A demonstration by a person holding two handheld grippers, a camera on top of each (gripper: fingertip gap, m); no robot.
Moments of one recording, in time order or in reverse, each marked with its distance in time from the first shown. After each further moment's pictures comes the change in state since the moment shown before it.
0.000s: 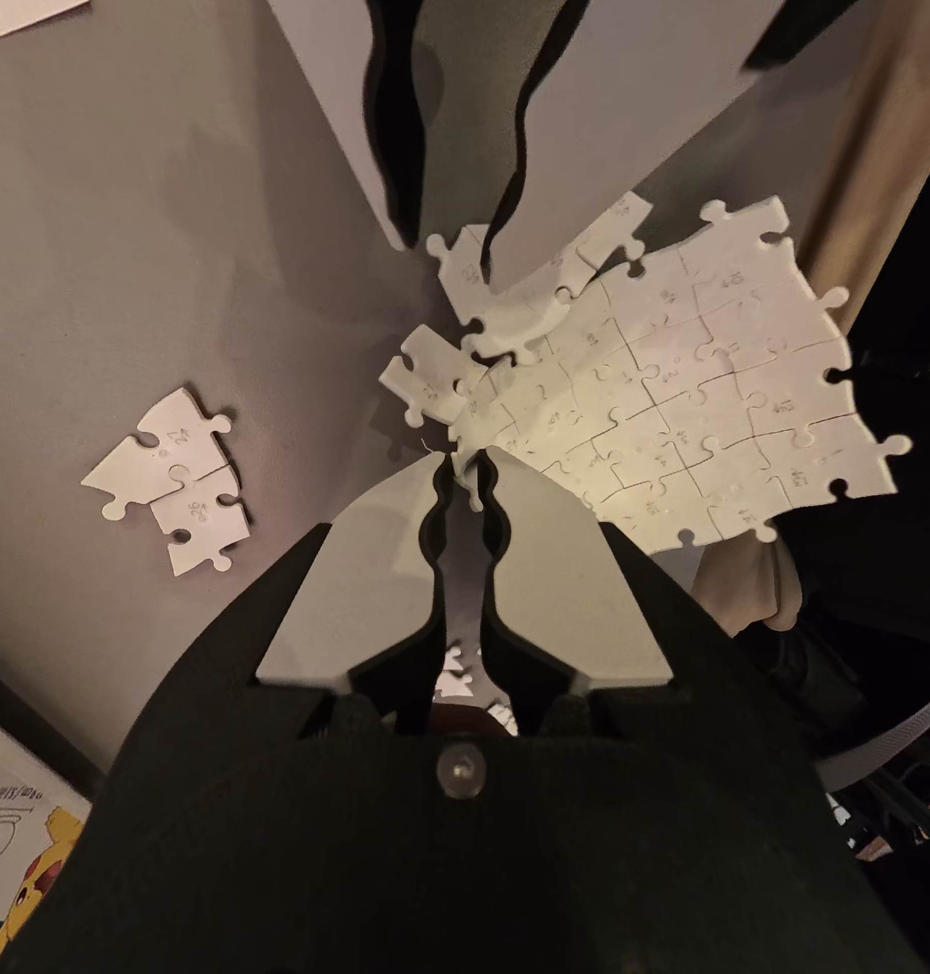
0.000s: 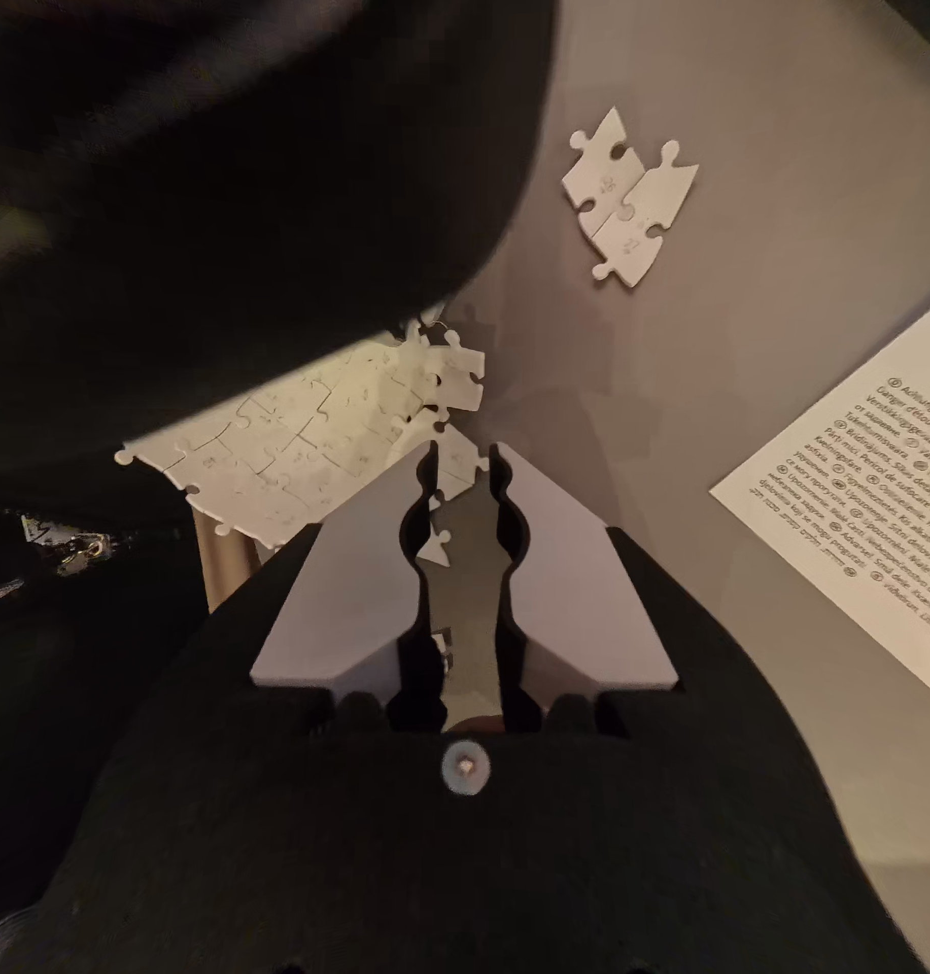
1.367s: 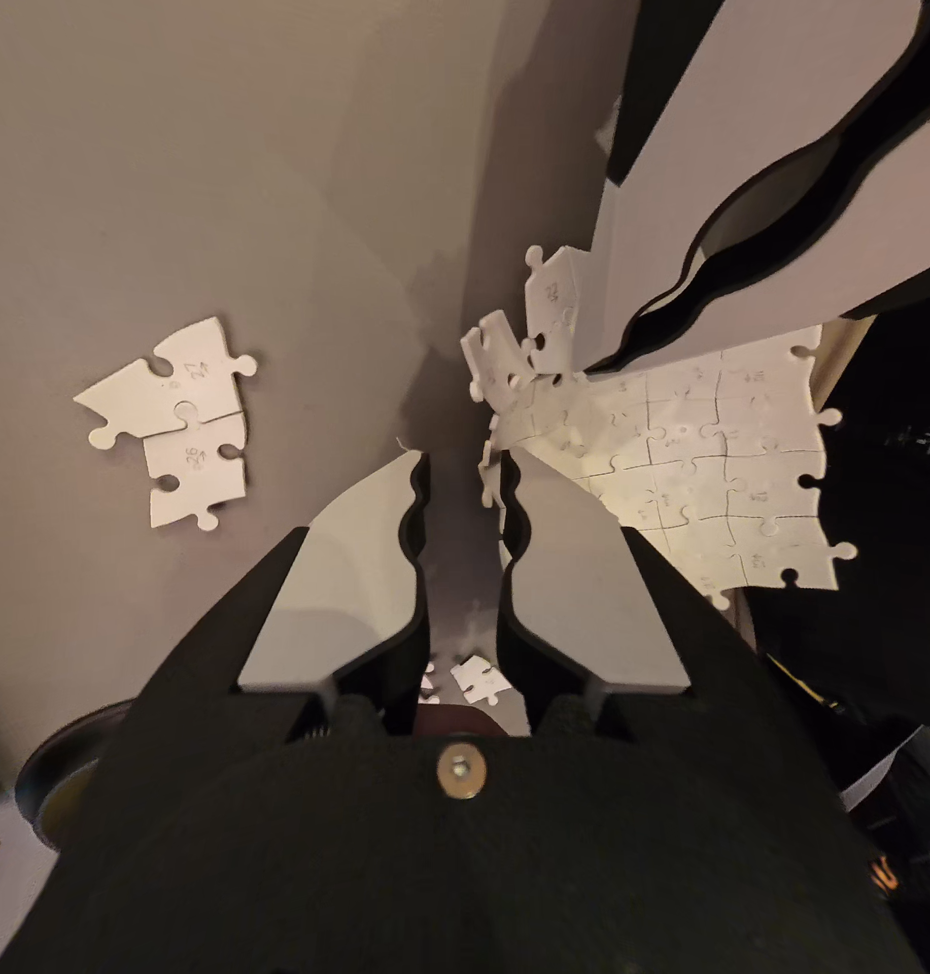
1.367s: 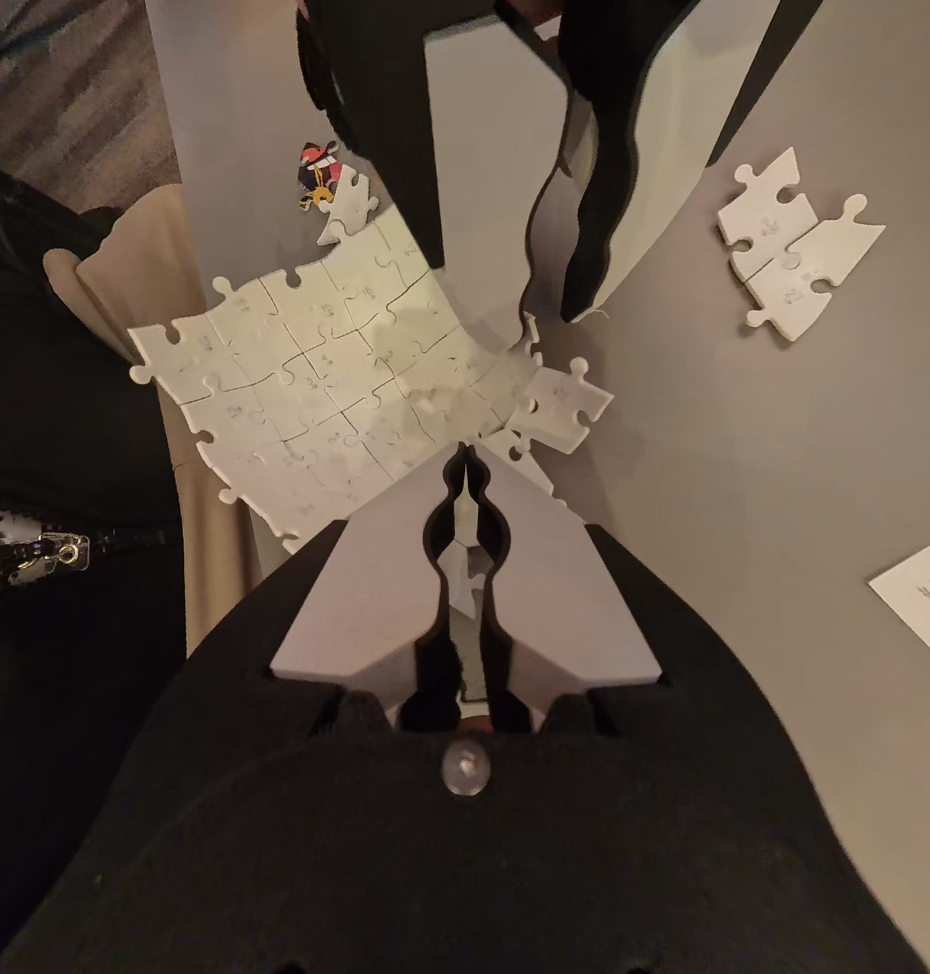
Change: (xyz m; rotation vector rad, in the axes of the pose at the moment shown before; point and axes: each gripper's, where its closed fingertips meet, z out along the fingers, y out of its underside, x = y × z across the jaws) left arm -0.006 0.004 0.001 0.105 0.010 -0.174; right arm -0.038 0.006 0.031 0.037 0.011 -0.170
